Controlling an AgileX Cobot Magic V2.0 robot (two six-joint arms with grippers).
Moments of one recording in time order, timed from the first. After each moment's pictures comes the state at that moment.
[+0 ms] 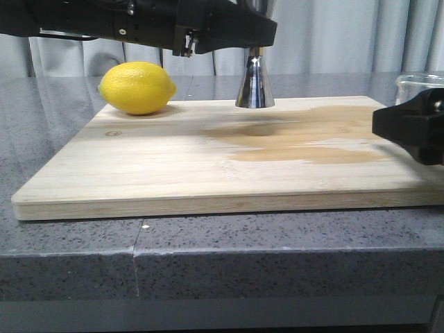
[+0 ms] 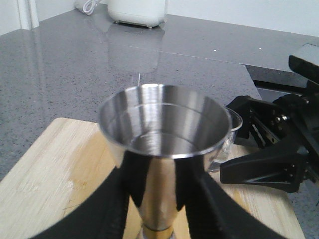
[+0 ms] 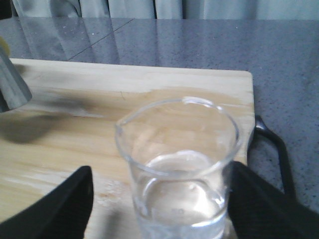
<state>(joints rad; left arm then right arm) -0.41 1.93 -1.34 -1.71 1.11 1.97 0.24 1.37 -0.20 -0.03 -0.94 0.03</state>
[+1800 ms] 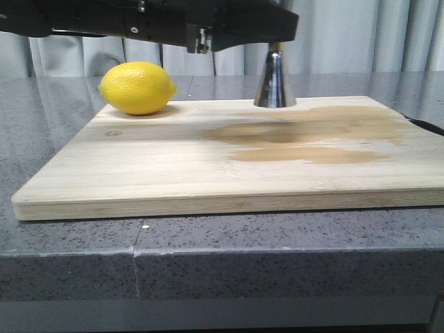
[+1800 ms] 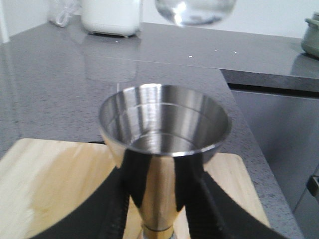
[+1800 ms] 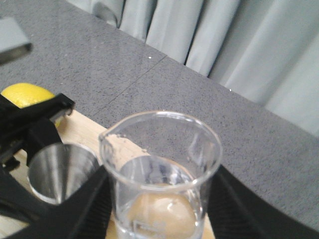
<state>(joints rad) -0.46 1.93 -1.34 -1.71 1.16 2.01 0.48 1.14 -1.10 -0.28 0.41 -0.05</state>
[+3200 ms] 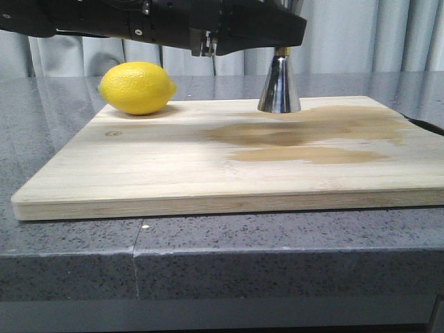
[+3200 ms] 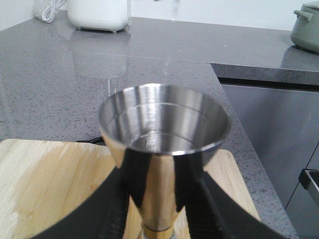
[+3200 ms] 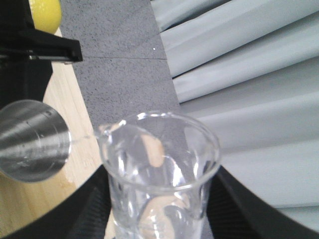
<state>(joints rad) -0.47 1.93 -1.34 -1.70 1.16 2.02 0.54 1.23 -1.20 -0.40 0.49 -0.70</state>
